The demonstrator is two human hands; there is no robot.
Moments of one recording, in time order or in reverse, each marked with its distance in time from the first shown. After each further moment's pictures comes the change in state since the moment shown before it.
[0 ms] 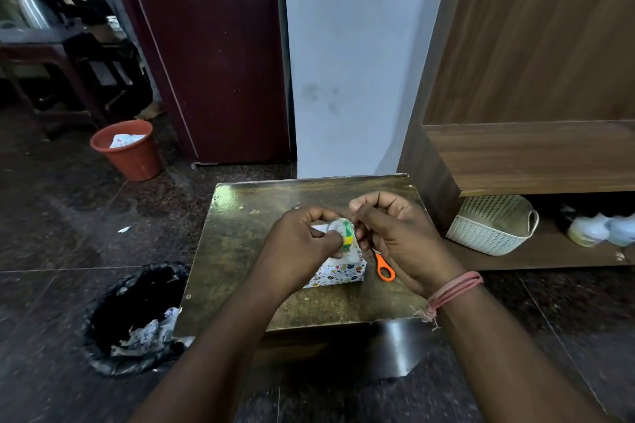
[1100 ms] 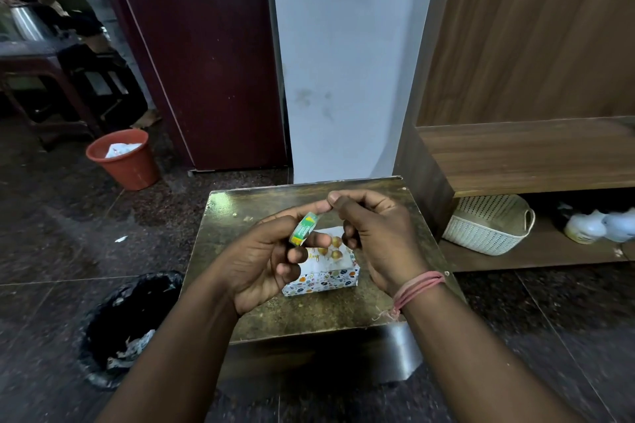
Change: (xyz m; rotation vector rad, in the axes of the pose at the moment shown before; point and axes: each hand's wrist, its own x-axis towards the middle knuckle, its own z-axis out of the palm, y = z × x) left_hand 0.001 0.003 -0.031 -0.778 -0.356 -0.279; right_hand 0.006 0.000 0.024 0.048 0.235 -0.076
